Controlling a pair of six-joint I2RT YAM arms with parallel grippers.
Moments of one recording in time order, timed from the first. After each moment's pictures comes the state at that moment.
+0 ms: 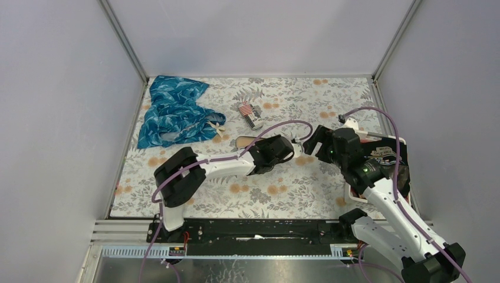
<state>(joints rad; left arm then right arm) -1.01 1.87 1.22 -0.24 -0.51 0.45 0.44 0.84 0.75 -0.52 0.16 0.67</state>
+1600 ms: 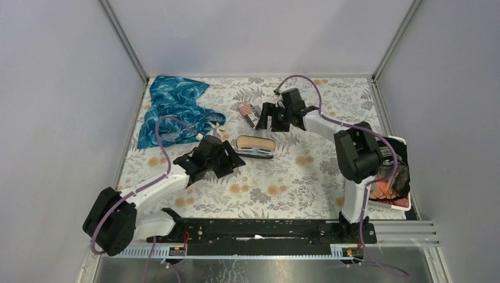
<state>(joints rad) -0.61 1.17 0.62 -0.24 0.07 -1.06 0.45 1.92 1.33 -0.21 -0.35 0.49</state>
